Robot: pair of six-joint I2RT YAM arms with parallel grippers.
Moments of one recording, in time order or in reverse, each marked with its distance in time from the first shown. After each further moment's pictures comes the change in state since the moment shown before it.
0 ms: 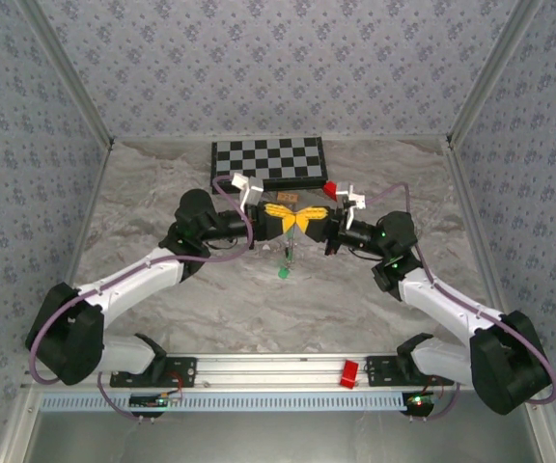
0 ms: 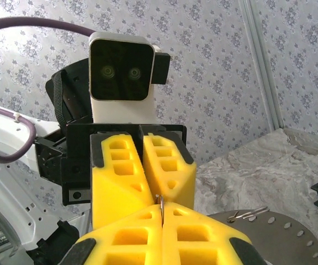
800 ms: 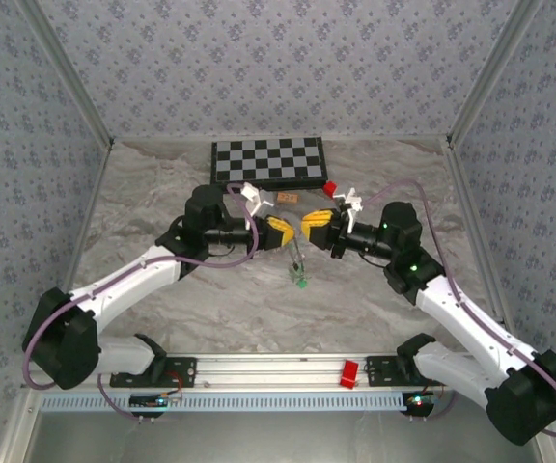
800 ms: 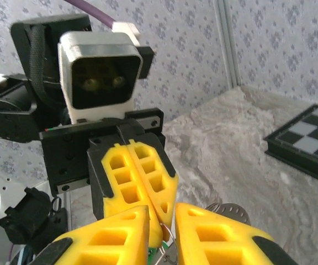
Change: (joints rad) left arm -0.011 -0.035 0.062 -0.441 0.005 0.334; right arm 0.028 -0.185 0.153 -0.703 0.121 -0.292
